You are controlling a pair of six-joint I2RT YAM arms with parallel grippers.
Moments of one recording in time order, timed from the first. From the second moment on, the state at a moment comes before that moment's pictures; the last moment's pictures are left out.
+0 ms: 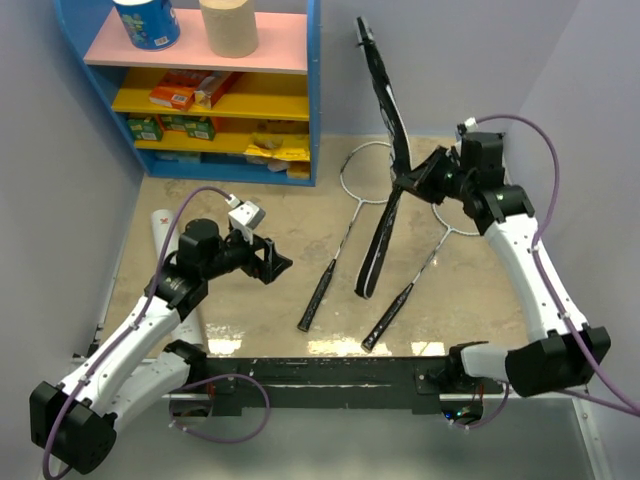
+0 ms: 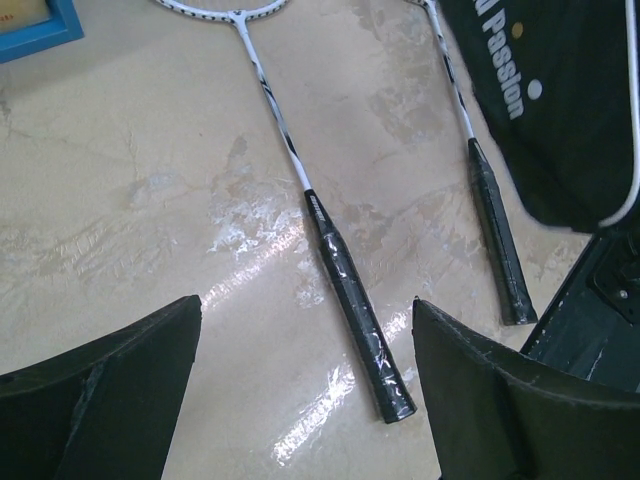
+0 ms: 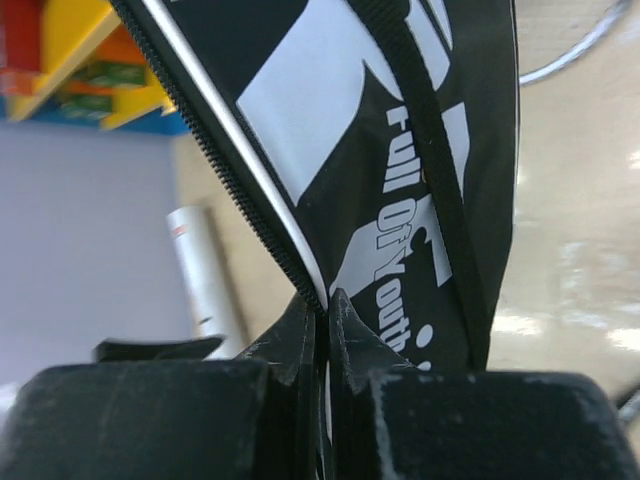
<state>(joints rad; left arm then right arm) -0.44 0.85 0.64 -0.18 0.41 -0.13 0.18 1.32 1.41 -0.67 -0.25 0.77</state>
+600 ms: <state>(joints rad) -0.44 0.80 0.64 -0.18 0.30 -0.12 0.49 1.23 0.77 0.23 -0.38 1.26</state>
